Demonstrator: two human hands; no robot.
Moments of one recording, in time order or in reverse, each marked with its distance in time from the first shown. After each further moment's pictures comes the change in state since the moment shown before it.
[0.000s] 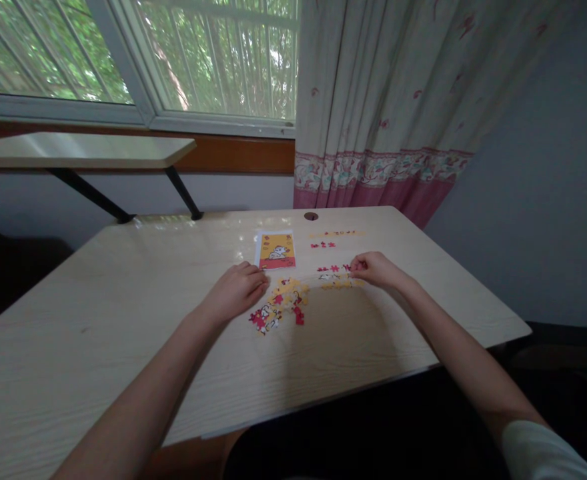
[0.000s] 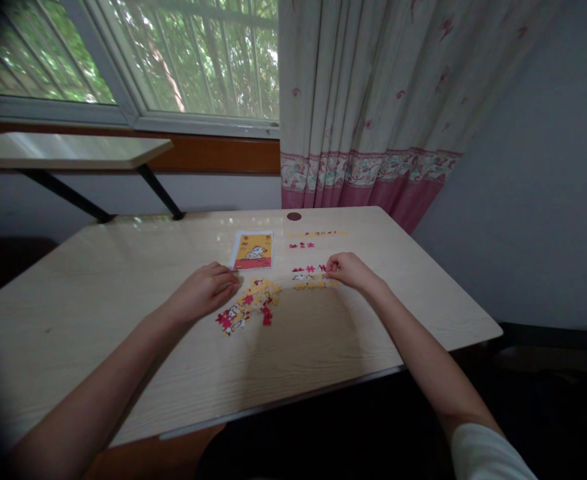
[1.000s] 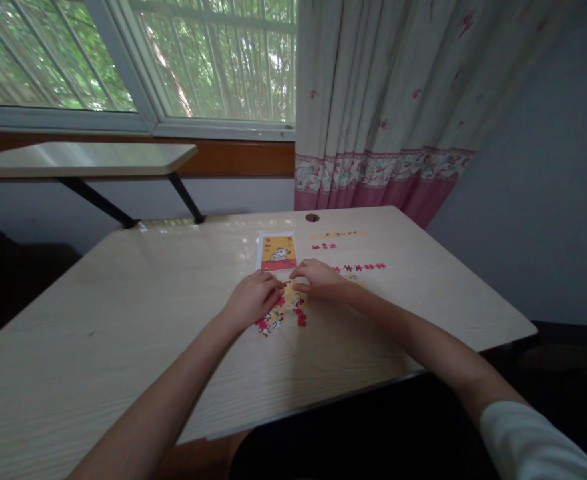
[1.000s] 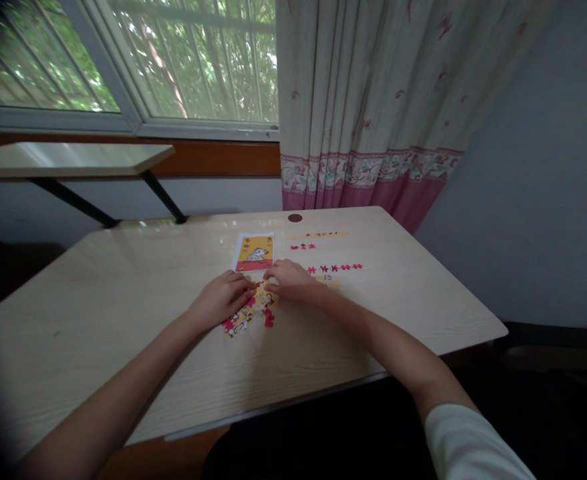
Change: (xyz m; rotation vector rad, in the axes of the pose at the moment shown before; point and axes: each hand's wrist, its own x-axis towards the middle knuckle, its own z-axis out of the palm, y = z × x) left_hand 0.009 0.026 0.009 -0.081 -0.003 -0.089; right_hand 0.041 -0.102 0.061 -0.105 -0.023 -0.431
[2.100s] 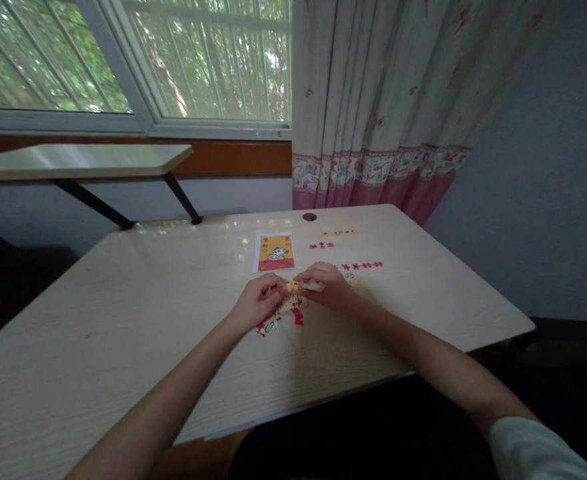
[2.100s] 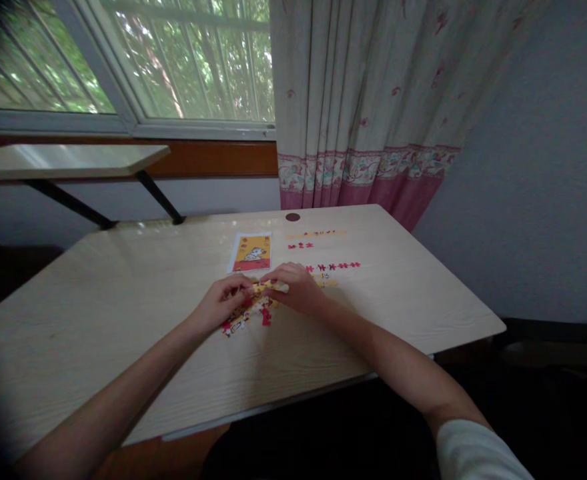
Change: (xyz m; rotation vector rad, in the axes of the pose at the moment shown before) left_hand 0.004 0.024 -0.001 -0.628 0.138 -0.176; right_hand -0.039 -0.008 0.004 0.203 0.477 -0.155
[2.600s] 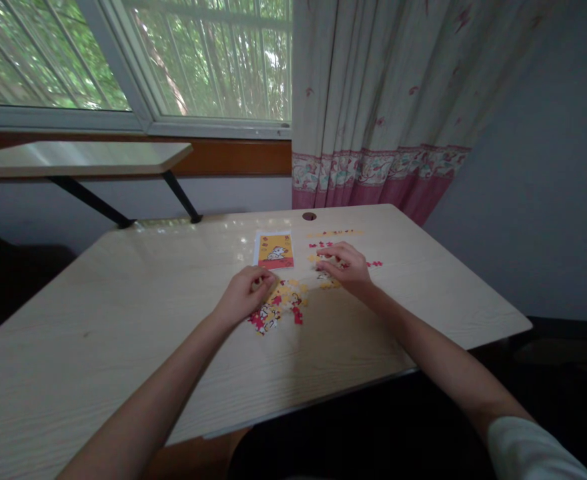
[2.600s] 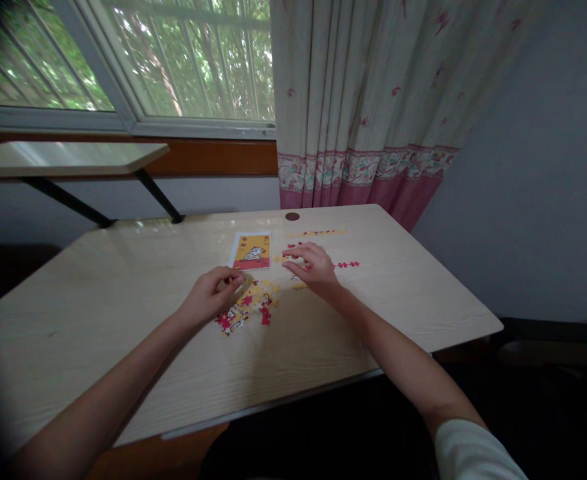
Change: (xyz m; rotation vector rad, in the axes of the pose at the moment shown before) left_hand -0.001 -0.025 -0.017 0.258 0.095 0.027; right_hand 0.006 0.009 -0.035 -0.030 0.274 0.176
